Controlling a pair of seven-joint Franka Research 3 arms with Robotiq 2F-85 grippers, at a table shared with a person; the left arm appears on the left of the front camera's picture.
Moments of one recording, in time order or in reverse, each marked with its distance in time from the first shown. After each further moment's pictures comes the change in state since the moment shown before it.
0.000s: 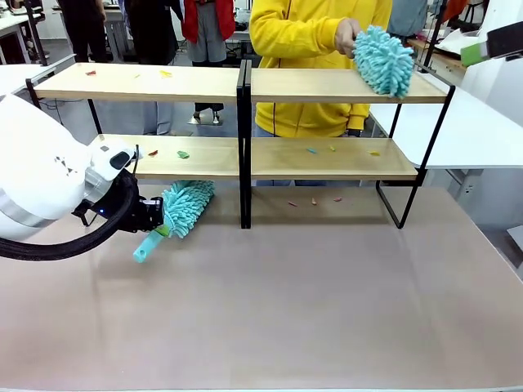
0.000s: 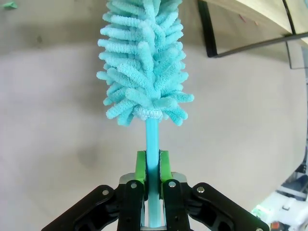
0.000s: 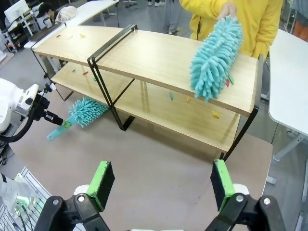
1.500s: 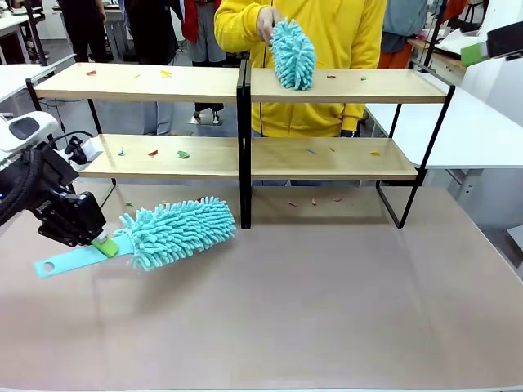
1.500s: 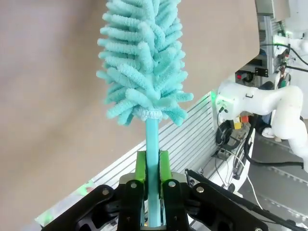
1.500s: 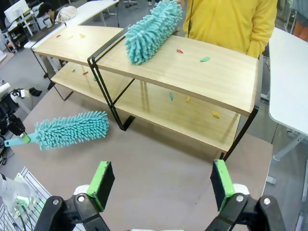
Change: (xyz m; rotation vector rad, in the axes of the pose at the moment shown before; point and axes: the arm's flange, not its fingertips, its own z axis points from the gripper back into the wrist) left arm -0.044 0.015 0.117 -0.288 0.401 -0.122; right arm 0.000 0.000 0.000 0.000 0.000 0.000
